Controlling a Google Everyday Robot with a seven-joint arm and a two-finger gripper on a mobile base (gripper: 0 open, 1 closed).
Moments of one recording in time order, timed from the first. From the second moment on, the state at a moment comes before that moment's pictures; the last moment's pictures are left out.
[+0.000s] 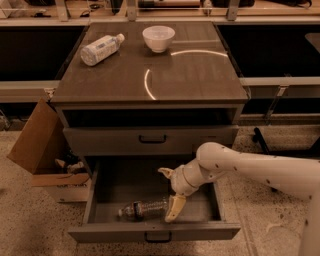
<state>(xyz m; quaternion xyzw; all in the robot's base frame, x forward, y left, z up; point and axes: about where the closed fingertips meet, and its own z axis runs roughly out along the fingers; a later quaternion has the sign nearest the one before) 0.503 -0.015 0.500 -0.71 0.62 0.24 0.25</state>
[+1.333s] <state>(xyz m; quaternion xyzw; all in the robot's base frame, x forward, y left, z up) 0.553 0.011 0.419 -0.72 0.61 0.21 0.25</state>
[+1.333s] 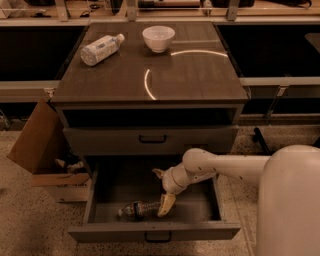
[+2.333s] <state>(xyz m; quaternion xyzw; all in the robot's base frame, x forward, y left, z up) 0.544 0.044 0.399 -0.75 0.58 0.19 0.25</state>
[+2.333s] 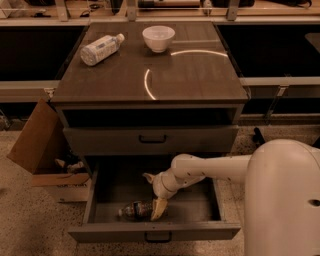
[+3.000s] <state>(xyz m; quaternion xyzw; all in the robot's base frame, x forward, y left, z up) 0.537 0.060 0.388 -0.76 0.57 0.18 0.25</state>
